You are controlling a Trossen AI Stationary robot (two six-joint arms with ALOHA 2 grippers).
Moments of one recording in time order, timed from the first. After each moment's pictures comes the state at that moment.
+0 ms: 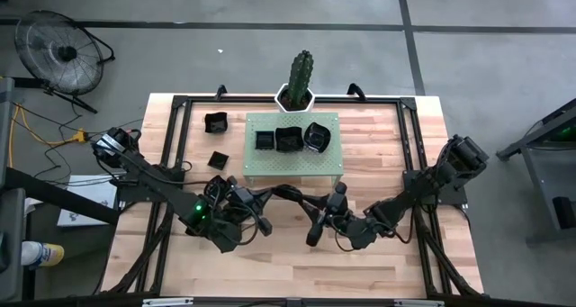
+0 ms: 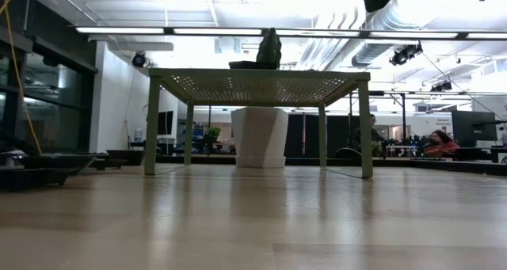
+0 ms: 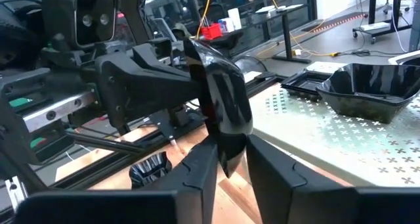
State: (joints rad) left arm -0.62 1.52 1.09 -0.05 -1.24 -0.65; right arm 0.59 1.66 1.00 0.49 1.09 0.49
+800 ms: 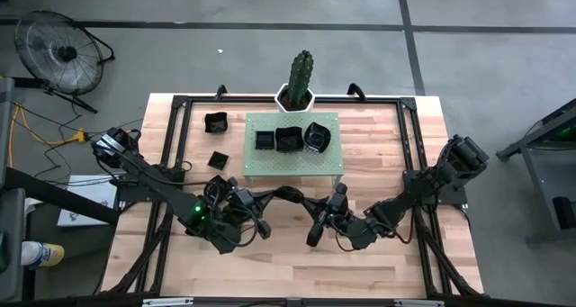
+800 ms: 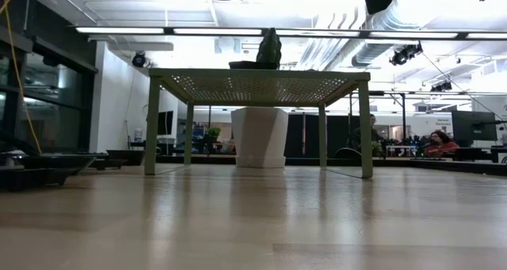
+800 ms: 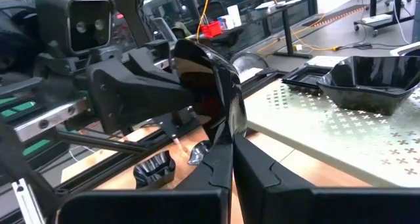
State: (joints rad) left arm -0.62 1.52 1.09 -0.06 -1.19 -0.65; right arm 0.59 1.66 1.00 0.49 1.08 0.53
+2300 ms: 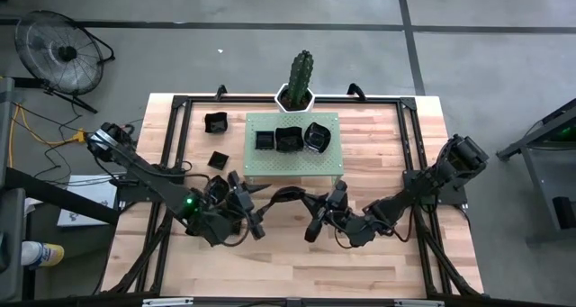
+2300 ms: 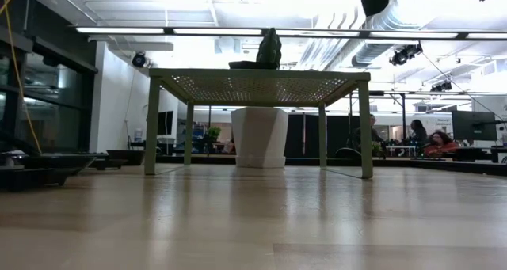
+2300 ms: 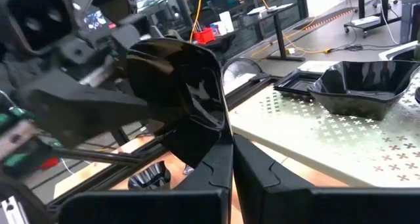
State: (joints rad) left arm -0.62 1.44 1.09 -0.05 -1.10 -0.29; right arm 0.57 1.66 1.00 0.49 1.11 0.55
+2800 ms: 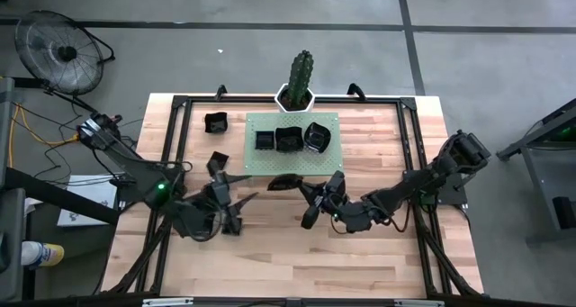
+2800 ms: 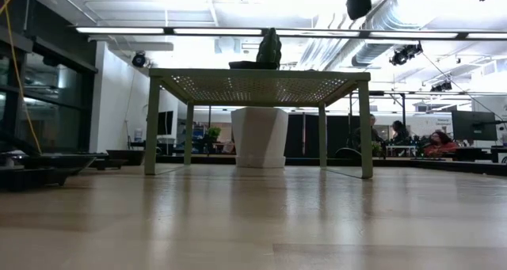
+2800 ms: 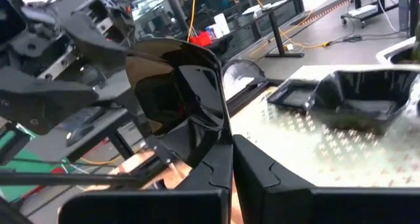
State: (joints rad) left arm -0.69 1.23 1.09 -0.29 -1.11 -0.18; right arm 0.49 1.62 1.00 0.49 1.04 0.58
